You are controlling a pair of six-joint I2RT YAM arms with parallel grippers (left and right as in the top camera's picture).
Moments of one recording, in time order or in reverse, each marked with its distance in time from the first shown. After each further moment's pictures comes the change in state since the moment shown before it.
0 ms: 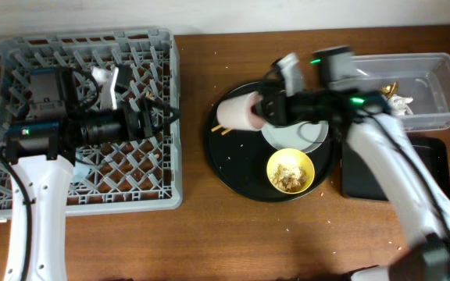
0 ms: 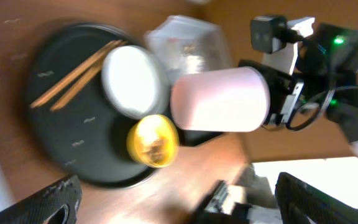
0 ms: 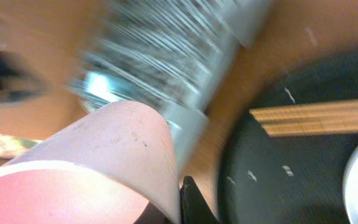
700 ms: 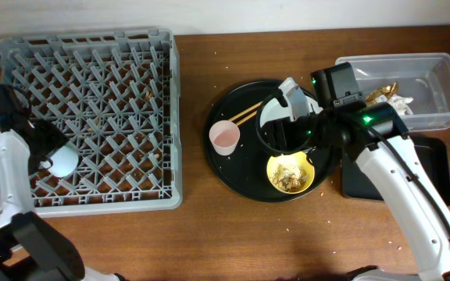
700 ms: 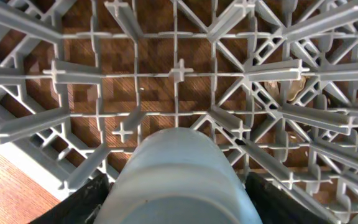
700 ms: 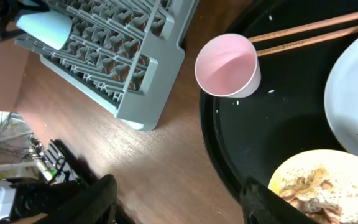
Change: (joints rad) left arm 0.372 0.292 -0.029 0.055 -1.062 -0.214; right arm 0.107 -0.100 0.001 -0.328 0.282 -0.032
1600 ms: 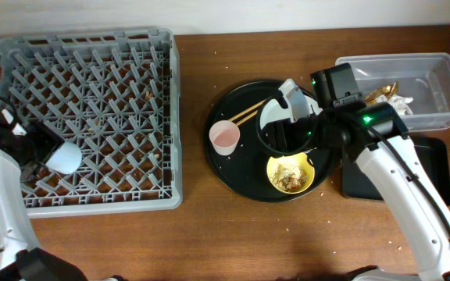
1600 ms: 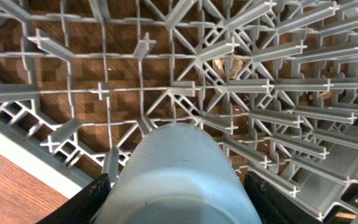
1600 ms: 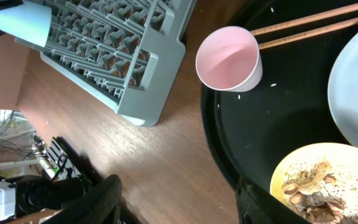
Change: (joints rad) left arm 0.062 -0.156 -0.041 -0.038 0.202 0.000; right arm 0.000 0.000 0.000 -0.019 -0.008 0.000
